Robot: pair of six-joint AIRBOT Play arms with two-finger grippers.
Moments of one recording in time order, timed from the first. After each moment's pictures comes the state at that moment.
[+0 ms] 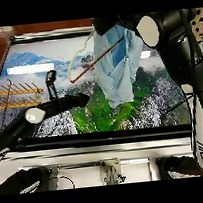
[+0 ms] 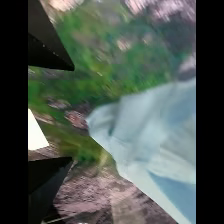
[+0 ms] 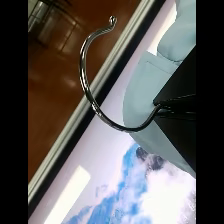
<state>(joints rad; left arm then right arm) -0.57 -1.09 0.80 0.87 -0.34 -1.46 0.58 -1.46 2.00 -1.80 0.86 1.44</state>
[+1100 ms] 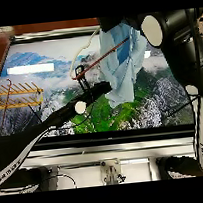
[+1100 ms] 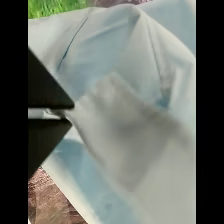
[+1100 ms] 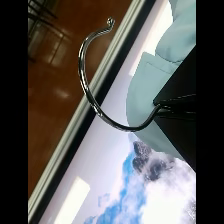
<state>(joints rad) -0.76 -1.54 1.09 0.84 0.10 -1.62 0.58 -1.43 2.00 -1.87 0.89 1.53</state>
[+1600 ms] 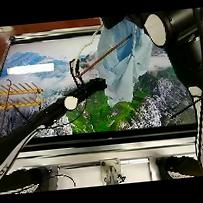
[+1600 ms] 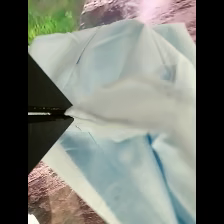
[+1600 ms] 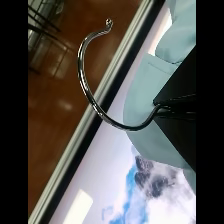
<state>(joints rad) -0.68 -1.42 1.10 0.85 -0.07 -1.47 0.58 -1.42 2.01 -1.94 0.89 1.54</state>
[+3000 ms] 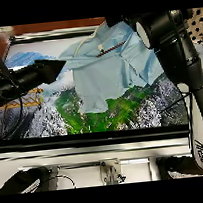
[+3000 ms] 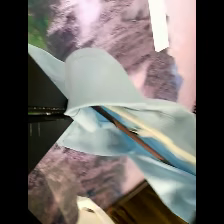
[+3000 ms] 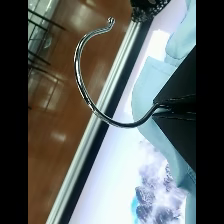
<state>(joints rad) -0.41 -0.90 1.17 0.88 -0.60 -1.35 0.59 -1.47 2.01 -2.11 0.88 1.69</state>
